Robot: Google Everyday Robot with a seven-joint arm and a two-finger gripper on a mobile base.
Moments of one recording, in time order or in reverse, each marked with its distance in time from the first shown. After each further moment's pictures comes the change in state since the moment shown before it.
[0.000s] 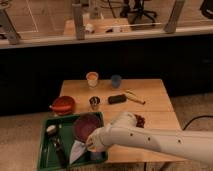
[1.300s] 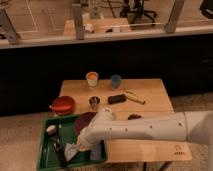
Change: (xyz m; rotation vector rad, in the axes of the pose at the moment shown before) arm -0.021 -0.017 0.056 -0.108 0.026 -0.094
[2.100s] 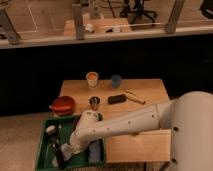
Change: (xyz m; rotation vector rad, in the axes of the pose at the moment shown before) arm -0.014 -0.007 0.071 -0.120 0.083 -0.094
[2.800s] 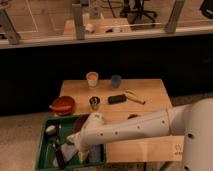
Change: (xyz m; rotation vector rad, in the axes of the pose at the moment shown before) arm 0.005 0.005 -0.012 0.089 -0.047 -0.037
